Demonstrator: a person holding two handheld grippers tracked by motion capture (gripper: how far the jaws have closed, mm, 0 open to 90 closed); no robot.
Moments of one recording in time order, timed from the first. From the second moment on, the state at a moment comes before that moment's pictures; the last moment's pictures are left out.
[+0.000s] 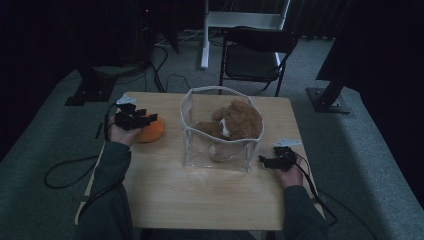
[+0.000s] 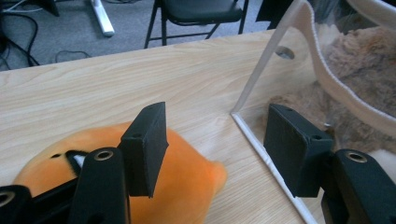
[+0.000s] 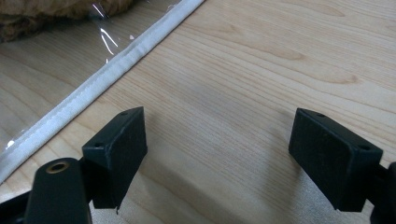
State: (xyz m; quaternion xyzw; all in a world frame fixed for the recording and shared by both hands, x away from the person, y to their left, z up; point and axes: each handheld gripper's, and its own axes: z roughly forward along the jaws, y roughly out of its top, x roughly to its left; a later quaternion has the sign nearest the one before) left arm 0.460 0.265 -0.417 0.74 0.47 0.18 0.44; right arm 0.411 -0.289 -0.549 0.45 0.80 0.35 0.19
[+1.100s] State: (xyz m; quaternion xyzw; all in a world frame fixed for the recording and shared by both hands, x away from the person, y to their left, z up) left arm 0.456 0.297 -0.439 0.70 0.57 0.21 0.38; right arm 0.411 -0.289 -0.549 0.45 0.80 0.35 0.19
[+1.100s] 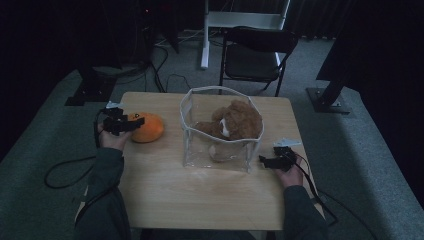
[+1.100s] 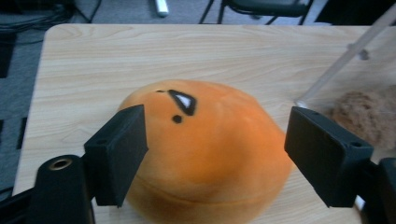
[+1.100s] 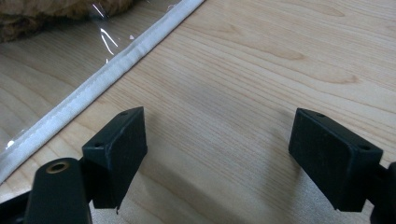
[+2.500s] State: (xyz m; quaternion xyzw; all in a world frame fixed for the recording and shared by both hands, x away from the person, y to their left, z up) left arm 0.481 0.255 -0.473 0.74 0.56 0.16 0.34; right arm 0.411 -0.289 -0.549 0.45 0.80 0.35 0.19
